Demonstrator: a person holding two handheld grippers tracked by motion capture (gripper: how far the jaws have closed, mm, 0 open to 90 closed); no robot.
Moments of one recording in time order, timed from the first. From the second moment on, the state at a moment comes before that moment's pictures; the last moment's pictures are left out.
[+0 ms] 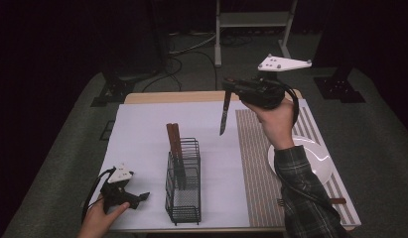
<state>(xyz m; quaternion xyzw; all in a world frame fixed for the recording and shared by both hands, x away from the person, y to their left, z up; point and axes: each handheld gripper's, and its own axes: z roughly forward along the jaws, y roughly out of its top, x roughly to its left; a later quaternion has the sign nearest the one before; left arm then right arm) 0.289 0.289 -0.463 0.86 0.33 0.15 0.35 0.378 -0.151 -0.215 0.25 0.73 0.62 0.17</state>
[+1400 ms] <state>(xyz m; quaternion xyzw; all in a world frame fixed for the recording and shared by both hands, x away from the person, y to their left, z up) 0.289 0.289 -0.463 0.86 0.33 0.15 0.35 0.436 -0.248 -0.301 0.41 0.67 0.55 0.29</state>
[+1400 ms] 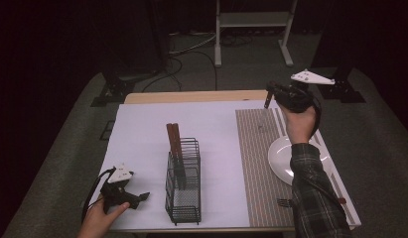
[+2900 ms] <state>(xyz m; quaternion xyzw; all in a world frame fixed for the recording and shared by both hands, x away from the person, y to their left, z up) 0.289 0.289 -0.463 0.86 0.33 0.15 0.35 0.436 -0.316 -0.352 0.51 0.64 0.48 0.33</state>
